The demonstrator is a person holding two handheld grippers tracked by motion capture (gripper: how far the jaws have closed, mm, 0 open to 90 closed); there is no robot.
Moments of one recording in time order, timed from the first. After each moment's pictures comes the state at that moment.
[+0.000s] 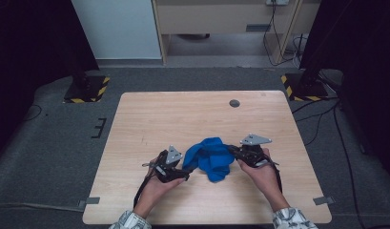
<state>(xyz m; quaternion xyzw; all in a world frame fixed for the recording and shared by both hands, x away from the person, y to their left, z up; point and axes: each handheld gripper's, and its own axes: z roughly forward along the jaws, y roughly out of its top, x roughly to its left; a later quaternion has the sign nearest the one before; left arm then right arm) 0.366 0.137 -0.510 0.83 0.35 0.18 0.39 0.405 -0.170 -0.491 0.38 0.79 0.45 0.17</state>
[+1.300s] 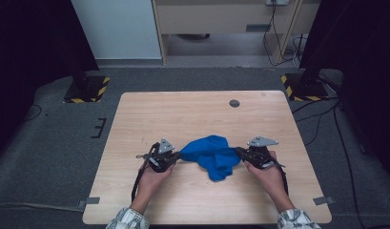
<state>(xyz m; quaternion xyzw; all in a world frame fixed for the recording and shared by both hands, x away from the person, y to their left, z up) 0.396 0.166 -0.507 0.82 0.39 0.16 0.39 0.406 -0.191 -0.507 0.41 0.79 0.43 0.16</state>
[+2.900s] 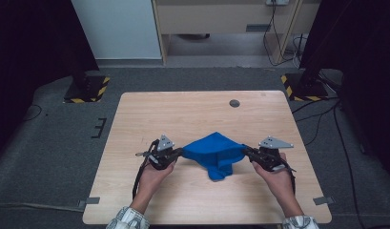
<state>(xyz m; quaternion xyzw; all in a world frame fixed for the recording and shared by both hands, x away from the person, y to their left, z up) 0.394 0.157 -0.478 0.80 0.38 0.17 0.44 0.385 -0.211 -0.475 0.40 0.75 0.49 0.18</state>
